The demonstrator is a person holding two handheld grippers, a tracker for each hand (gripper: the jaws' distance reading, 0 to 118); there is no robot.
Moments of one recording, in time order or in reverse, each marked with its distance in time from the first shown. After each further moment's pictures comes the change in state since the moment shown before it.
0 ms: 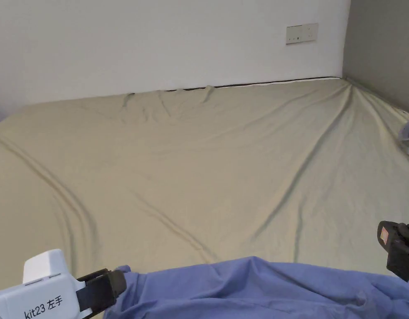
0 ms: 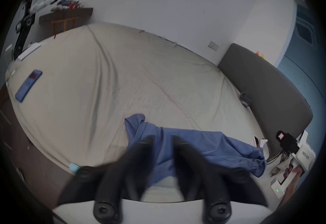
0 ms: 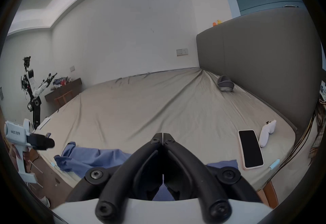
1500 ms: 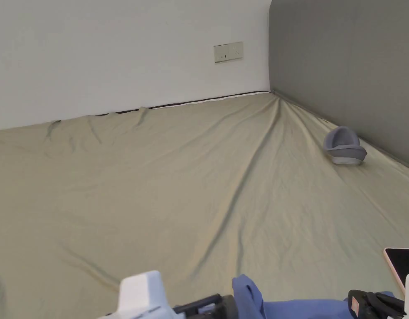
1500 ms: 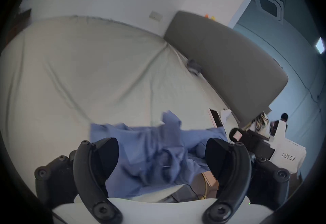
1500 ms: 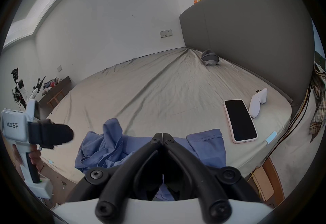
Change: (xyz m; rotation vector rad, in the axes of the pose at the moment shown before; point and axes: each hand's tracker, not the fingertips) left arm 0.183 -0.020 -0.055 -0.099 -0.366 -0.246; right arm 0.051 -0.035 0.007 -0.171 -0.069 -0.121
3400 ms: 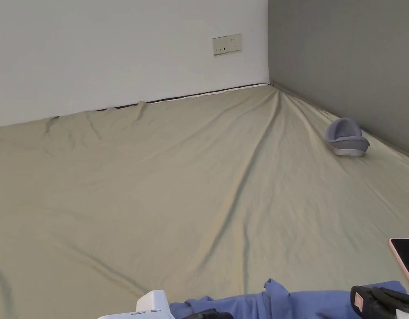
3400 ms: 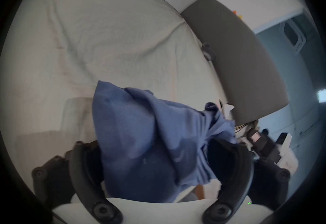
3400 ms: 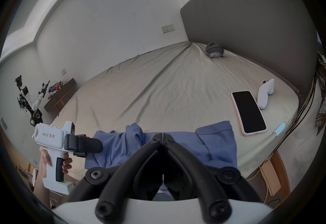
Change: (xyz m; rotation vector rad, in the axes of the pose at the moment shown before) left arm -0.076 -0.018 -0.084 -0.297 -0.111 0.216; right arm -0.002 -0.001 -0.003 -0.041 0.050 -0.045
